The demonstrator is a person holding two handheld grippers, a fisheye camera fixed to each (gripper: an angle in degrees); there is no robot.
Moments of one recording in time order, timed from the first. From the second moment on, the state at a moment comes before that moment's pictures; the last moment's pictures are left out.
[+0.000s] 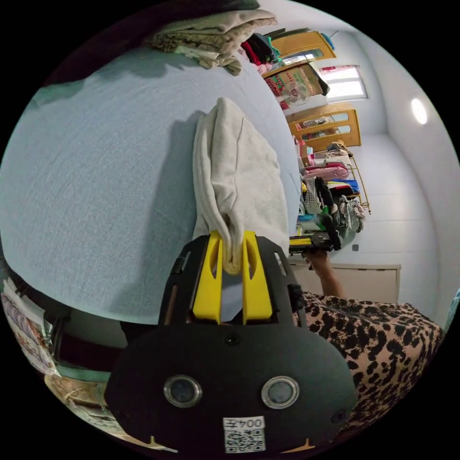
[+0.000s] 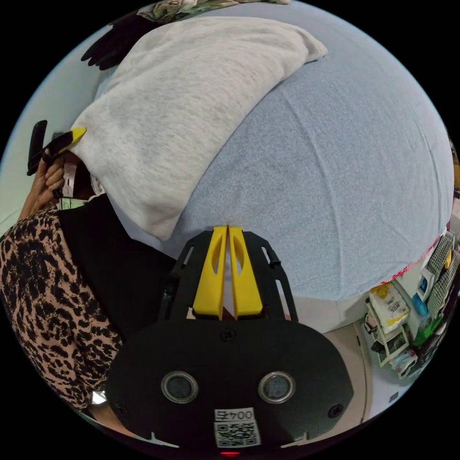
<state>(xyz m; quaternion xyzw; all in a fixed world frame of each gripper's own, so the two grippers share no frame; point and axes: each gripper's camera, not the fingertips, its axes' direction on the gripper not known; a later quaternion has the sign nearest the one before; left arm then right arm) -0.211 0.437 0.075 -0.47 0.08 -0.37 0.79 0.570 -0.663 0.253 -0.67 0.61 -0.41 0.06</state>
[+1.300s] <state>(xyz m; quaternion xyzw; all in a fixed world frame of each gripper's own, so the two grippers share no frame) -0.142 0.405 0.207 -0.52 0.26 -0.11 0.80 0.810 -0.512 0.298 -0.55 0.62 -0.56 -0.01</state>
